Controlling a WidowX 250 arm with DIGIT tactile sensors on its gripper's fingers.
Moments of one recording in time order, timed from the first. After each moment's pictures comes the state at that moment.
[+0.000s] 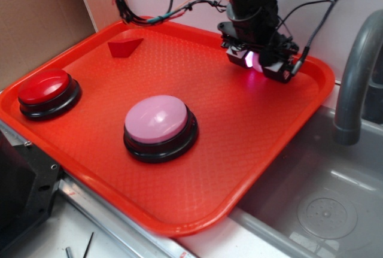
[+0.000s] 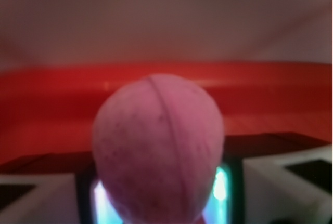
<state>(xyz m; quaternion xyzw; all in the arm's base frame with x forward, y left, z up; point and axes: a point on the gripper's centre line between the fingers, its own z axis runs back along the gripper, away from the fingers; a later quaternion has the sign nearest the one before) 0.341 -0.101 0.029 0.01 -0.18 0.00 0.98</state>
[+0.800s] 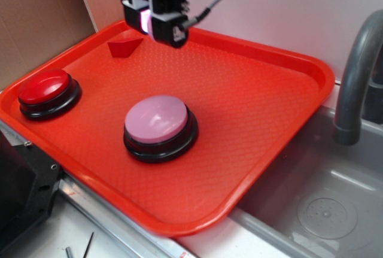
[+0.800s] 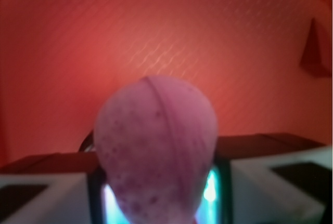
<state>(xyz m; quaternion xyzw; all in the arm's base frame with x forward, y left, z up) 0.231 -0.044 0.132 -0.01 0.06 0.01 1.00</state>
